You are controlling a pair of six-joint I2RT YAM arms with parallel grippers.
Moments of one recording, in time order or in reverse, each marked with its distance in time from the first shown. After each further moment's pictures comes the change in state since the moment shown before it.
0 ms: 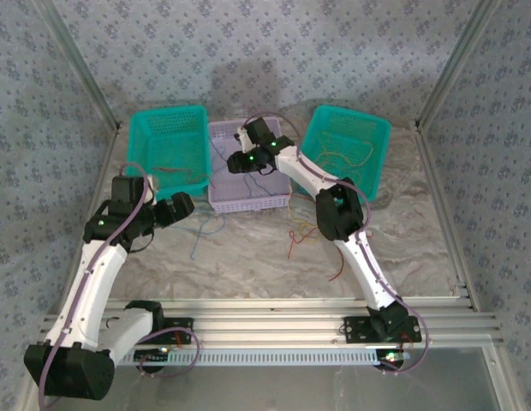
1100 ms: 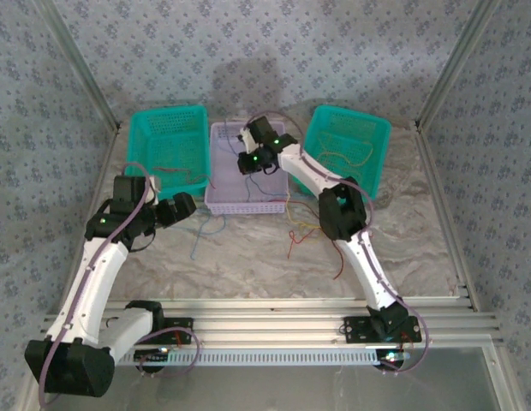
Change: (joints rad) left arm 0.000 0.021 -0.005 0.007 0.032 -0.007; right arm -0.018 -0.060 -0.023 -0.055 0.035 -0.055
